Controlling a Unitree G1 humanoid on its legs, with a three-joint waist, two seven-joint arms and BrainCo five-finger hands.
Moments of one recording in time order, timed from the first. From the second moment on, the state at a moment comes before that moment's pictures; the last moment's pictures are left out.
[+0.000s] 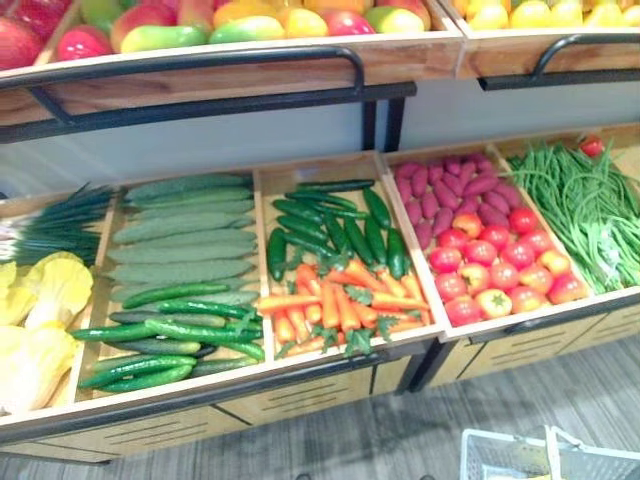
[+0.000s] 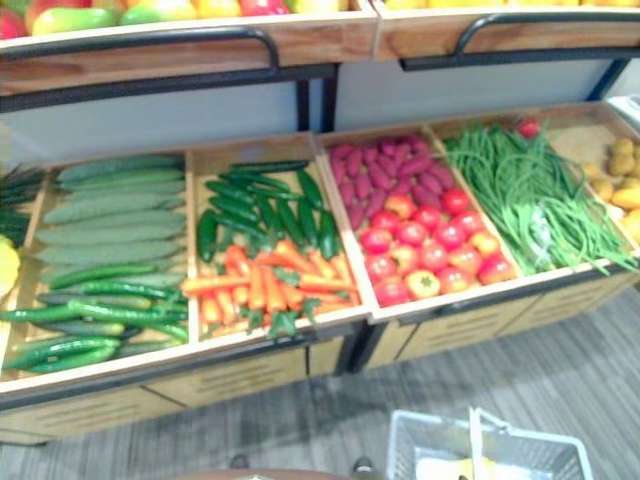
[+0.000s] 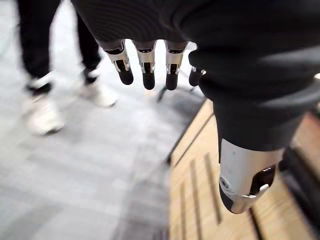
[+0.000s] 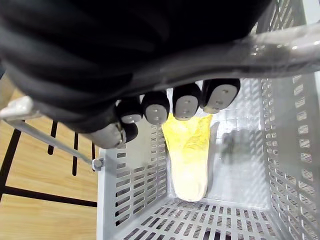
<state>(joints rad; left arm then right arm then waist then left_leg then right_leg) 0.20 0.23 0.72 0.80 0.42 0.02 0.55 0.21 -0.14 -0.53 1.04 -0.30 -0.12 -0.23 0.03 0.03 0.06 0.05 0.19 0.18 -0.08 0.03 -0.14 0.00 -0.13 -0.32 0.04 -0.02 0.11</state>
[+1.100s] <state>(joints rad) 0.12 0.59 0.15 0.29 0.77 -0.17 0.36 0.16 -0.23 -0.36 0.91 -0.31 -0.14 -0.20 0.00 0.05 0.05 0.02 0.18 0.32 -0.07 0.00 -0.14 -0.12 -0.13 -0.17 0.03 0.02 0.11</state>
